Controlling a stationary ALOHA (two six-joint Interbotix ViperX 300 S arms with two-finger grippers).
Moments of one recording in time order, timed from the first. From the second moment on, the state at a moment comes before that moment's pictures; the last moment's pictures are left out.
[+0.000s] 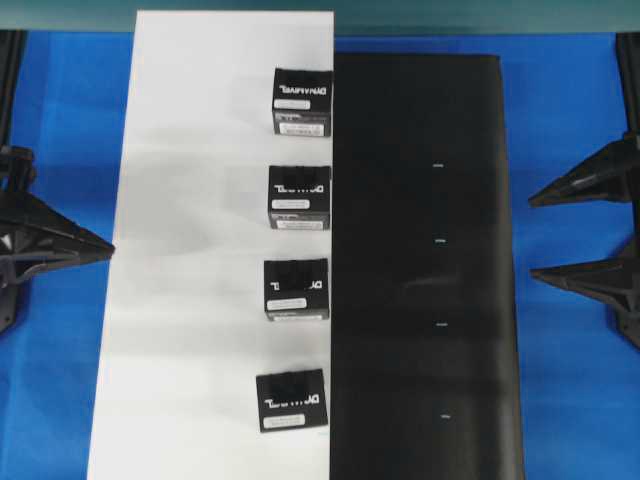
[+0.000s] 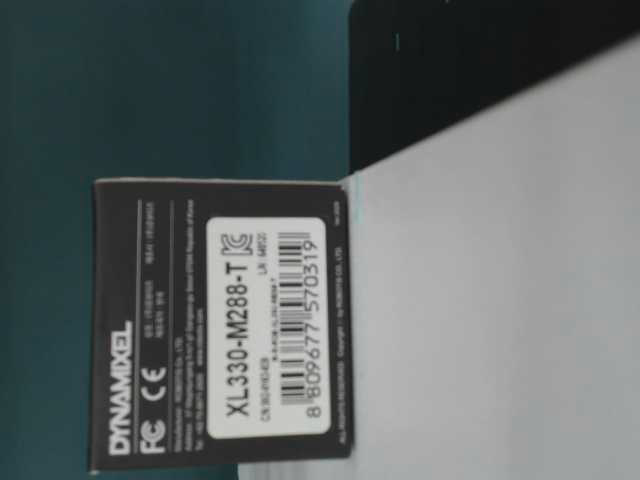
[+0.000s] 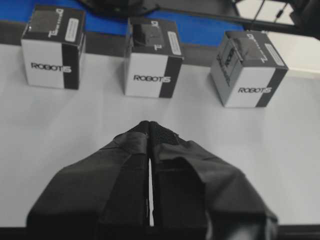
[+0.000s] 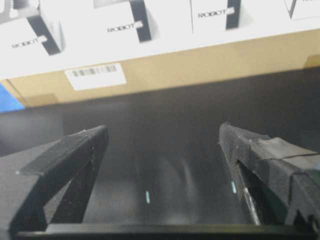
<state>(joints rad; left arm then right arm) -0.08 -1.01 1.04 0.01 0.15 -0.16 0.15 -0.94 0.87 -0.30 0.52 0.48</state>
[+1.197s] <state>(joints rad) -0.09 -1.02 1.04 0.01 0.15 -0.16 0.06 -1.03 1.05 -0.27 0.06 0.47</state>
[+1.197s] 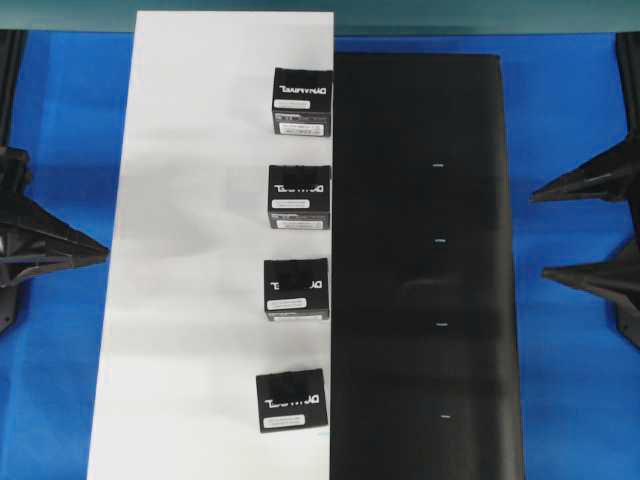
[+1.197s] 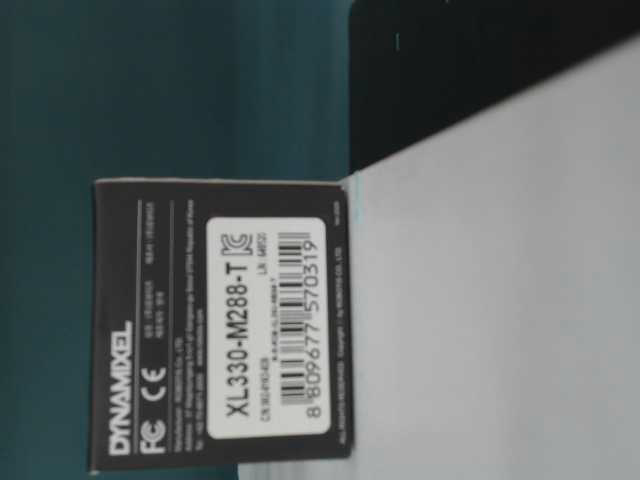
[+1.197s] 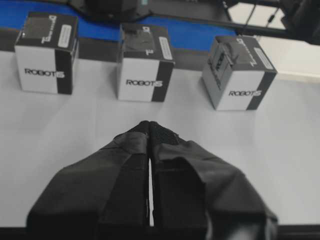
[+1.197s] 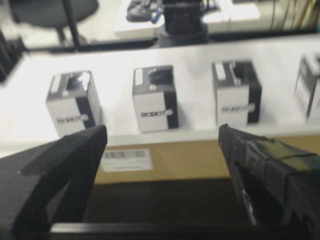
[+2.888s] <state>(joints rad) -0.10 -1.09 1.04 0.01 0.15 -0.19 0.05 -1.09 1.09 -0.31 0.36 0.51</state>
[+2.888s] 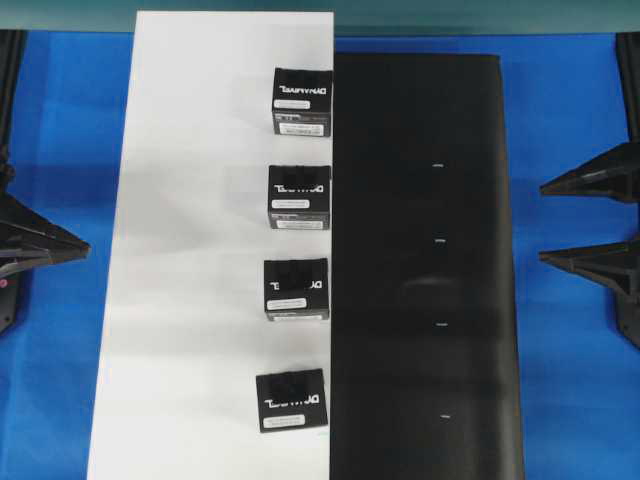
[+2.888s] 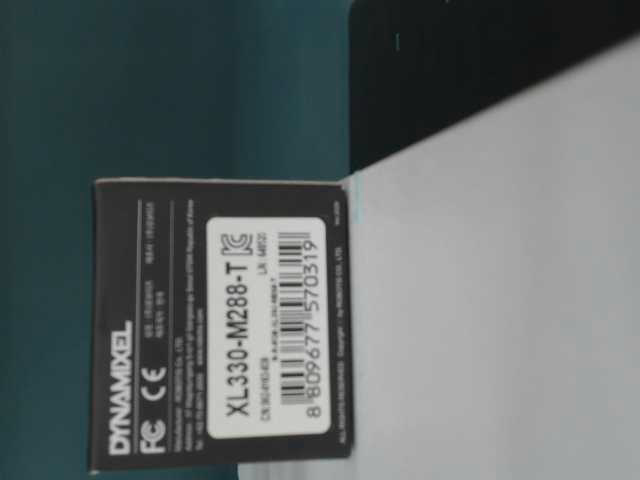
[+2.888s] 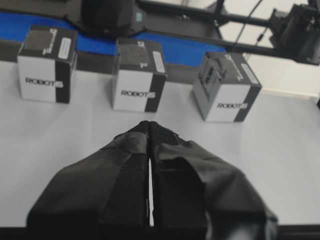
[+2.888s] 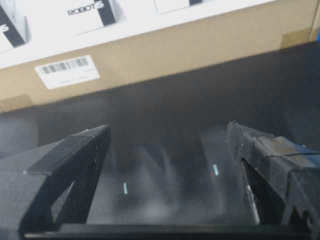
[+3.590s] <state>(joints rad) -0.10 -1.07 1.06 0.01 0.01 -0.18 0.06 -1.08 1.10 -0.42 0.12 0.51</state>
